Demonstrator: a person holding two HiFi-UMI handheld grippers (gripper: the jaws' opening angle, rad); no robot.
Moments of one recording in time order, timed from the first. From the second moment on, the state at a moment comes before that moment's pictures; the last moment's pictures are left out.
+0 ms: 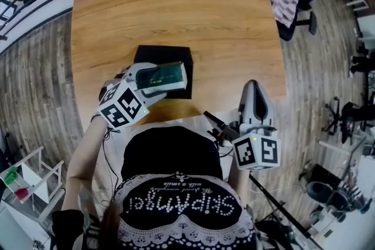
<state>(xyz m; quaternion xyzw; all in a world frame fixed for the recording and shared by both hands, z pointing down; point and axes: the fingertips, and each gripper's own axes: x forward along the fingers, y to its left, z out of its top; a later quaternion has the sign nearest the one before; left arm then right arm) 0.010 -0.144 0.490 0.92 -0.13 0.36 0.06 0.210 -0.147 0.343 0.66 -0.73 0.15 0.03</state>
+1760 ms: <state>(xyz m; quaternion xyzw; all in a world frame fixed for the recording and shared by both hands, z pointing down) 0.031 -0.136 0.563 0.89 -0.05 0.44 0.05 0.217 -0.146 0.346 0.66 -0.73 0.15 0.04</state>
